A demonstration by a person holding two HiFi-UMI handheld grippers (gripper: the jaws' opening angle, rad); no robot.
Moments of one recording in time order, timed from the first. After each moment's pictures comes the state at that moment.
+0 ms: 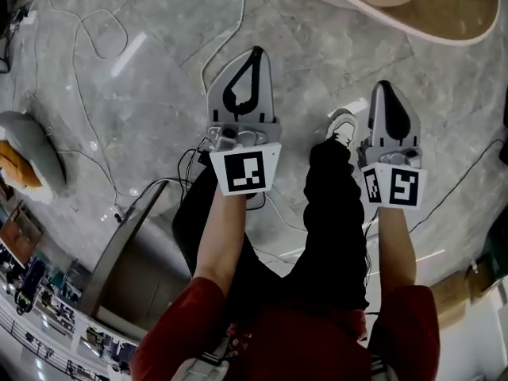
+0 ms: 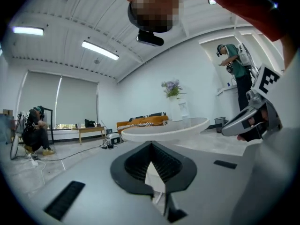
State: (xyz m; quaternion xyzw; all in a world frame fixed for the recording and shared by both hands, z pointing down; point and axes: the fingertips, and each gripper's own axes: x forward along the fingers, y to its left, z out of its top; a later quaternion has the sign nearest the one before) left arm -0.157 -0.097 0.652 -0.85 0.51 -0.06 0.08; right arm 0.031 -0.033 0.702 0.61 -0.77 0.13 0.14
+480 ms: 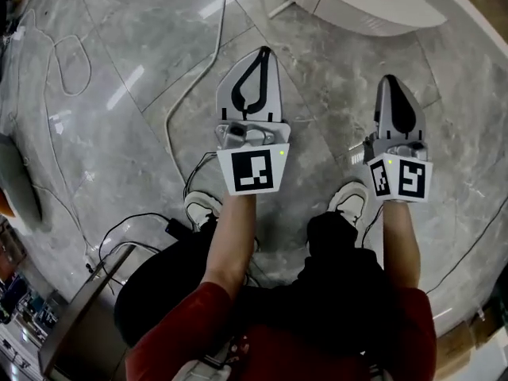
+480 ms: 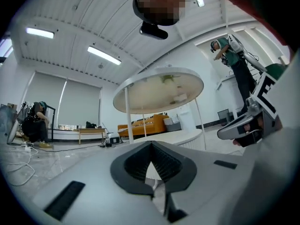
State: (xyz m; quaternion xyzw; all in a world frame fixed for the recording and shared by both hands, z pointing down) left arm -0.112 -0.133 0.887 -0.84 0.53 -0.01 0.10; right arm 0.087 -0.092 0.935 0.63 -0.77 0.06 0.08
